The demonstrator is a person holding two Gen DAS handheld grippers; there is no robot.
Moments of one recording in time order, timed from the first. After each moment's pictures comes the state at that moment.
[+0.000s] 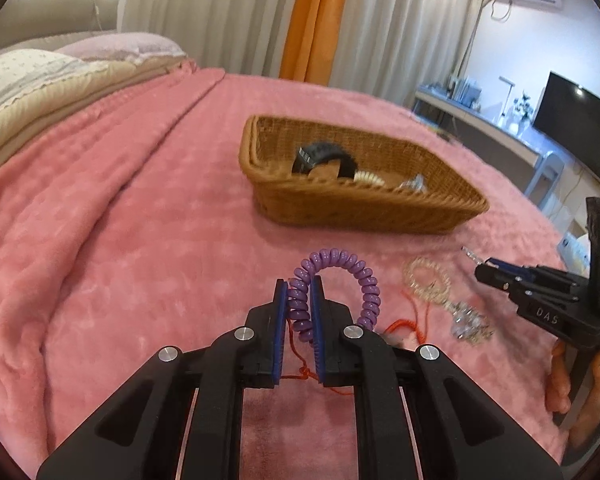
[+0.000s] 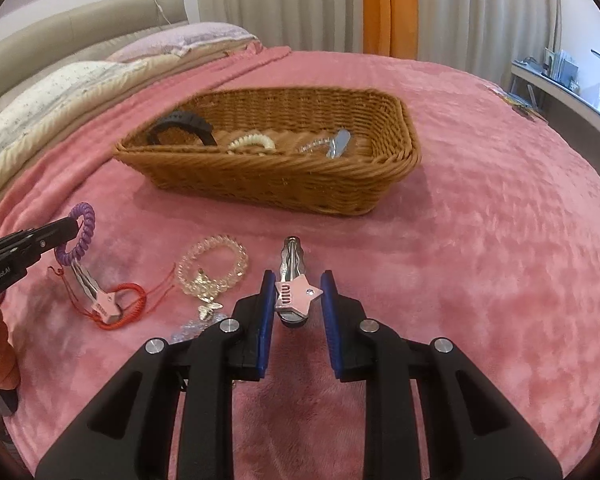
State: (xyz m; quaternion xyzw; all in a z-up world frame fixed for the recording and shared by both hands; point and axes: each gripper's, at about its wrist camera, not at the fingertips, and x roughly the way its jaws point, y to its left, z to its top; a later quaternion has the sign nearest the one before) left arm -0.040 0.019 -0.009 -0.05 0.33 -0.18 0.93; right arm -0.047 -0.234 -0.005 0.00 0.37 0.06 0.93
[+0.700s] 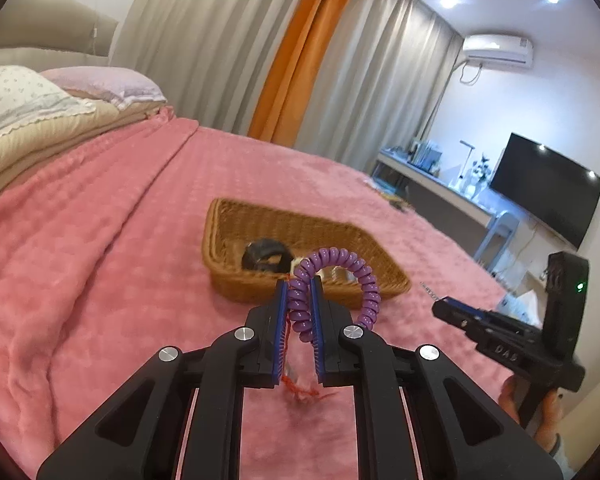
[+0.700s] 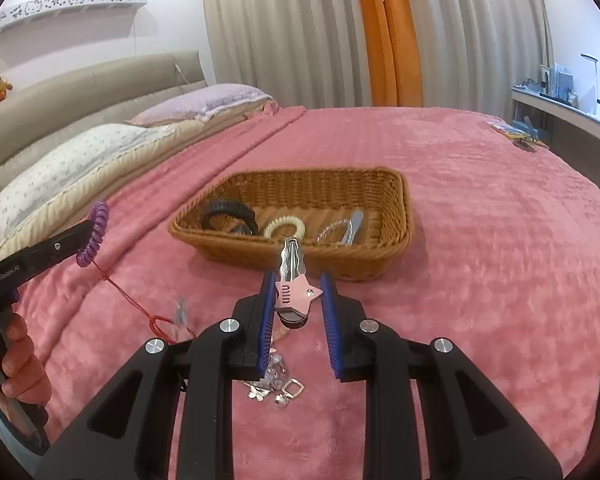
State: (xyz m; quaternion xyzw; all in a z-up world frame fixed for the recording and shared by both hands) left arm -0.066 0.033 0.059 -0.12 0.24 -0.24 0.93; right arm -0.081 -0.233 0.062 0.03 0.28 0.09 0.96
